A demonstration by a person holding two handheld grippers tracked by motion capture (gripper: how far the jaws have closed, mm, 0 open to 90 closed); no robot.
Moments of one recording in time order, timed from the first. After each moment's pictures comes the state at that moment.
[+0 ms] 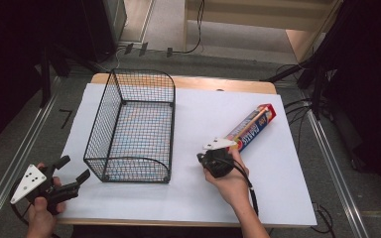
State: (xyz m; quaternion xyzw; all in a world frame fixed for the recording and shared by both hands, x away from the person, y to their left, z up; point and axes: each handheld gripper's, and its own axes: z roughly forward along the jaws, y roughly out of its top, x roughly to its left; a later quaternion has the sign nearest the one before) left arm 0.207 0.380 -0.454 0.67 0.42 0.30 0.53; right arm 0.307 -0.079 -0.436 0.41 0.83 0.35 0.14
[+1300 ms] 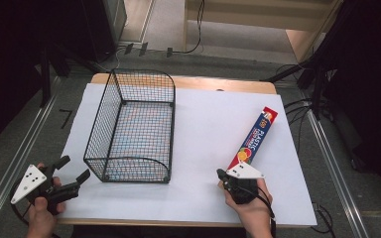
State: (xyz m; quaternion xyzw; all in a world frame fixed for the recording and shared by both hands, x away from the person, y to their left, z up) left arm 0.207 0.380 -0.454 0.67 0.42 0.30 0.53; right arm 0.241 -0.135 -0.443 0.42 0.79 0.39 0.20
